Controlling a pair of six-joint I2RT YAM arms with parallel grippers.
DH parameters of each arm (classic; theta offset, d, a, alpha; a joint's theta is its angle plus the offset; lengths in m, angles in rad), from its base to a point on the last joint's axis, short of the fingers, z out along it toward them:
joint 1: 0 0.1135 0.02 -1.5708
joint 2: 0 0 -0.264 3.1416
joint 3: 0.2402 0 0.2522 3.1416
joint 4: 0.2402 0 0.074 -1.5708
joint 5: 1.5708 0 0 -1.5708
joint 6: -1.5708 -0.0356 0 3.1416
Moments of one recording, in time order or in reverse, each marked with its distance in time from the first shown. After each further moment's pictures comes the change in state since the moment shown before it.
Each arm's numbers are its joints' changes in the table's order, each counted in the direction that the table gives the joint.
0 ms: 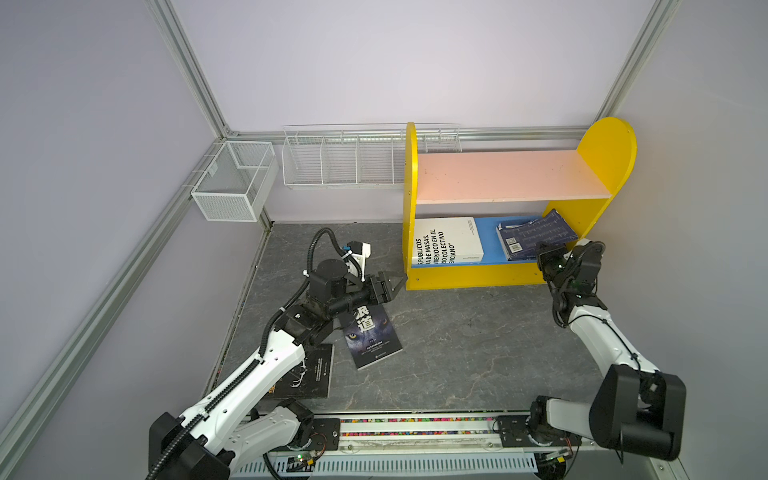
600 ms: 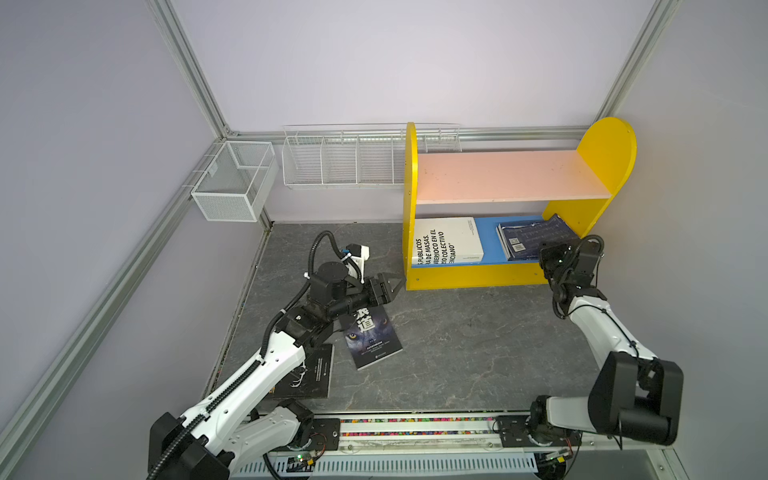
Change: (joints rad) left arm 0.000 -0.008 -0.028 -0.009 -0.019 0.021; right arm 0.000 0.079 0.110 0.095 0.063 -0.037
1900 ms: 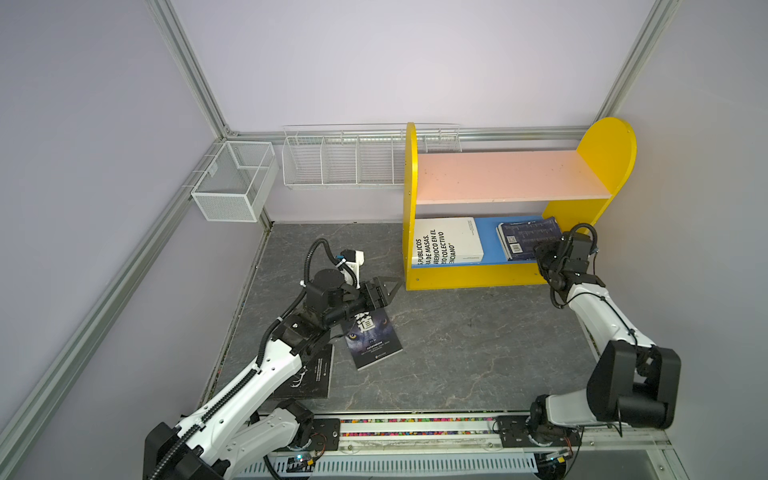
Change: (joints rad) left arm 0.000 -0.060 -0.068 -0.029 -0.026 0.052; right arm 0.030 0.064 0.122 0.259 0.093 0.061
